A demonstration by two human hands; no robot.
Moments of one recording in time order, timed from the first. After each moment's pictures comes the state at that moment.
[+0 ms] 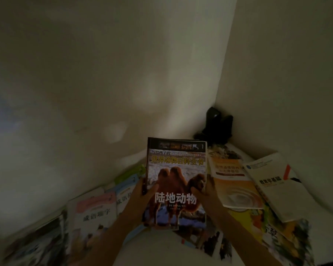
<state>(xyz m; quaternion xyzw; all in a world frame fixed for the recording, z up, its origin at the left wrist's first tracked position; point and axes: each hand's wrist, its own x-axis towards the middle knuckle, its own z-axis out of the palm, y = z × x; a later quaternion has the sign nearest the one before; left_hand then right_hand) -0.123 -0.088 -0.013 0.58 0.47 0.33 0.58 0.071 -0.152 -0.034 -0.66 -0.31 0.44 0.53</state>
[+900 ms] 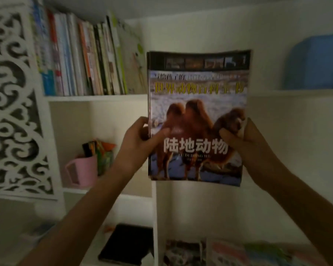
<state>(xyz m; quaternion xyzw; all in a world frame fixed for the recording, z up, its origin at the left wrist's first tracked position) -0.451 -0.332 0.352 0.60 0.47 0.64 0.06 -0.238 -0.256 0.348 -0.19 -0.68 0.40 0.59</state>
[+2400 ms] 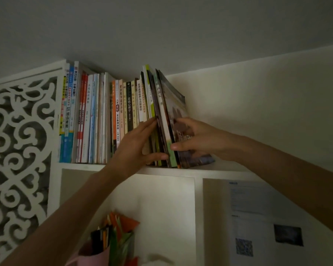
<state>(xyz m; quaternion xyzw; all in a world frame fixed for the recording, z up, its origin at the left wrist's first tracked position) -0.637 -0.212 0.490 0.66 0.55 0.39 -0.32 -0.464 -0.112 0.531 -0.10 -0.89 0.34 0.30</state>
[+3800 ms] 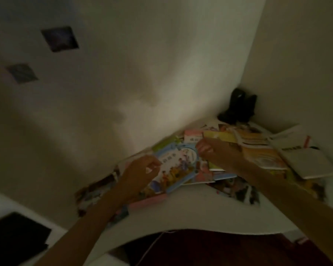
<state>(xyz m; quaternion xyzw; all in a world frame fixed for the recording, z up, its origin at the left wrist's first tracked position) -0.314 -0.148 0.054 0.81 0.43 0.21 0.33 -0.070 -0.199 0.090 -0.68 -0.62 0.28 0.29</state>
